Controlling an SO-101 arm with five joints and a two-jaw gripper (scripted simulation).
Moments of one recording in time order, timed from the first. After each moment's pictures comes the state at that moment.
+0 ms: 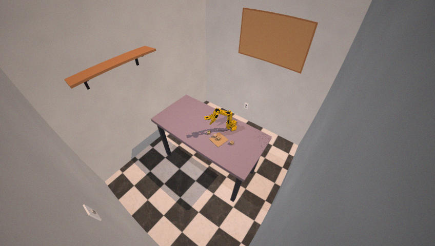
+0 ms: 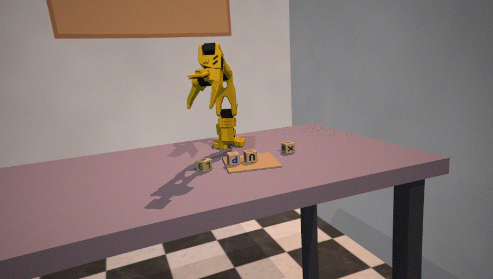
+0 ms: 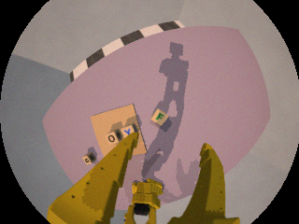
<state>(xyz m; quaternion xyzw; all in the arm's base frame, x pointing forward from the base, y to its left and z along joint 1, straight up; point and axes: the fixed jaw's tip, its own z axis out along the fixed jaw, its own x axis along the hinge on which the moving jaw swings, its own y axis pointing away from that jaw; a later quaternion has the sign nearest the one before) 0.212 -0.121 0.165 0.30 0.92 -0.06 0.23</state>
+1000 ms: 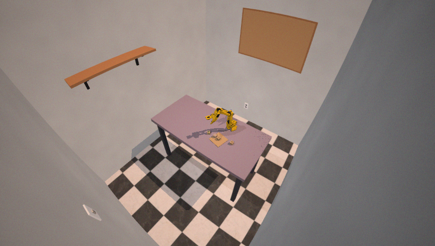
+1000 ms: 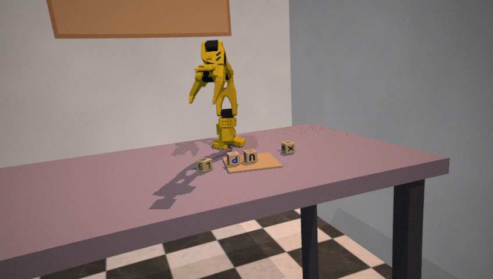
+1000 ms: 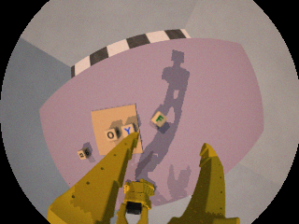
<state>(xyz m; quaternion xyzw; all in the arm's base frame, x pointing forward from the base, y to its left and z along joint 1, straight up) 0.211 -0.112 0.176 0.25 0.93 -0.07 0.25</state>
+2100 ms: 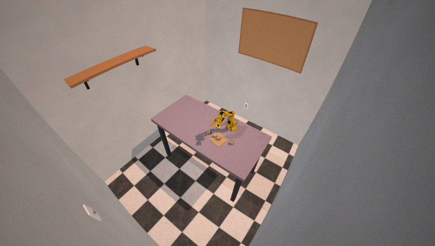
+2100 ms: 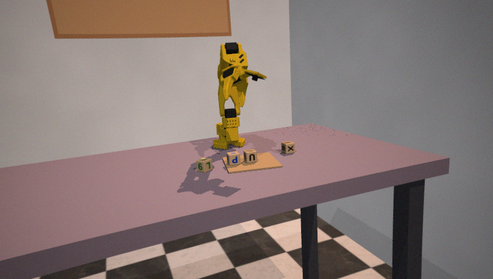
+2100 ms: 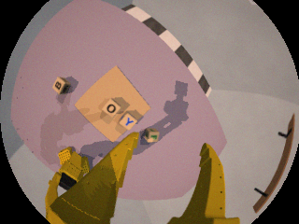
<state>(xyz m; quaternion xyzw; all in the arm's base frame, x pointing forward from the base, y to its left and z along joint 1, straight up) 0.221 -0.041 0.163 -0.28 0.93 -0.12 0.22</state>
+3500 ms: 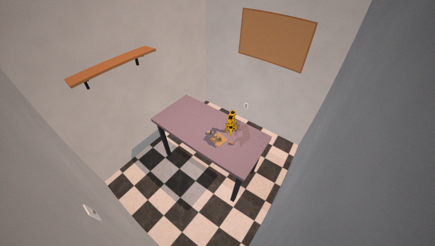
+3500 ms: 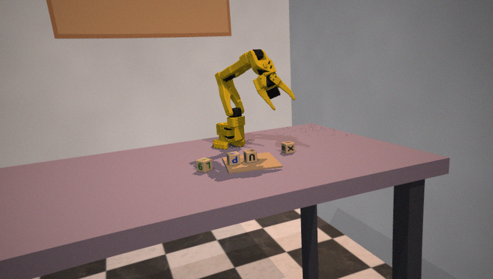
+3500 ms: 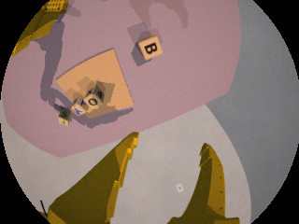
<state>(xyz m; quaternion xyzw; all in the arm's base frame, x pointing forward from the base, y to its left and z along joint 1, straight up) 0.192 0.070 0.140 -0.94 0.26 -0.18 0.14</state>
